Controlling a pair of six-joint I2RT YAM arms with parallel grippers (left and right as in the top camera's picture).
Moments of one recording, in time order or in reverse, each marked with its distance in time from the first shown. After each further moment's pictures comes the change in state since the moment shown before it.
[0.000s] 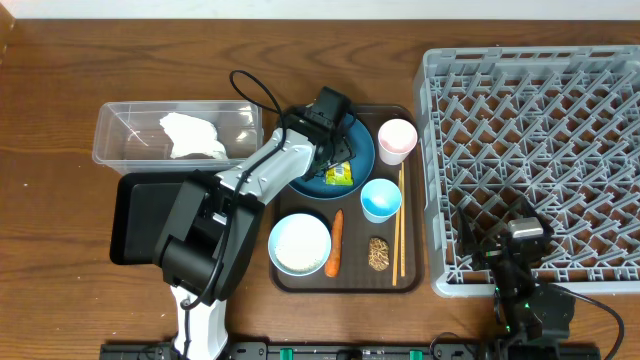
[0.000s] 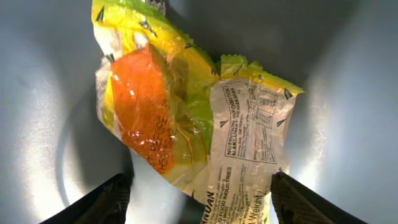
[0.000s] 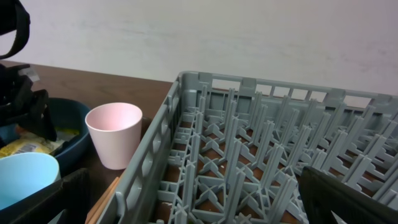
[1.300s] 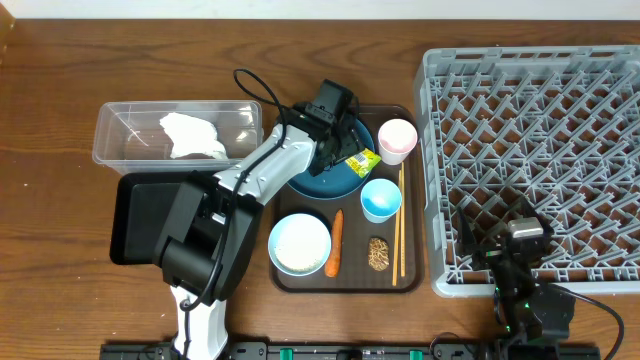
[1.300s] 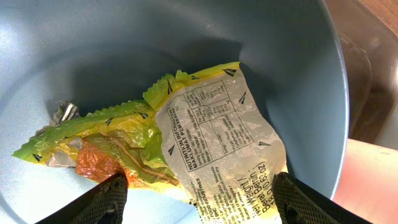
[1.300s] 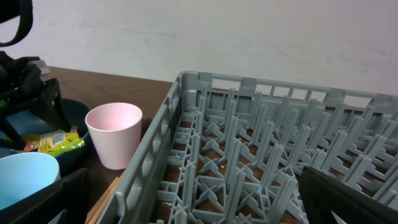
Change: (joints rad) left arm 0.000 -0.001 0.039 0.018 0.111 -0.004; right arm 0.000 0.000 0.000 0.000 0.000 0.000
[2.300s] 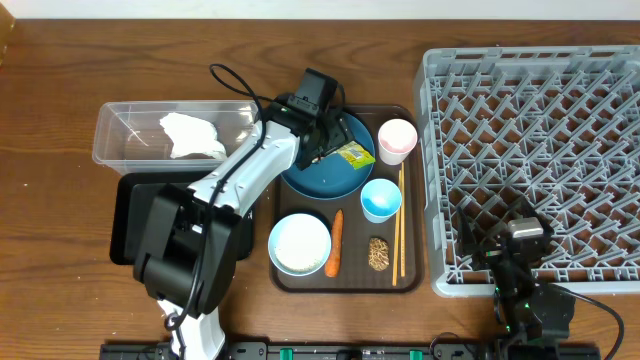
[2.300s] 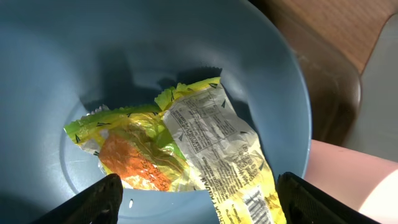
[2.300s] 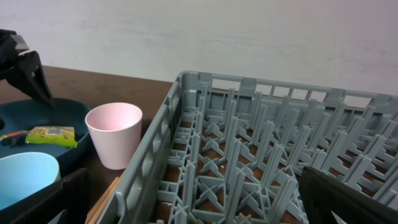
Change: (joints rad) left arm 0.050 -0.085 0.000 -0.058 0.000 0.003; right arm 0.000 0.000 0.000 0.000 0.000 0.000
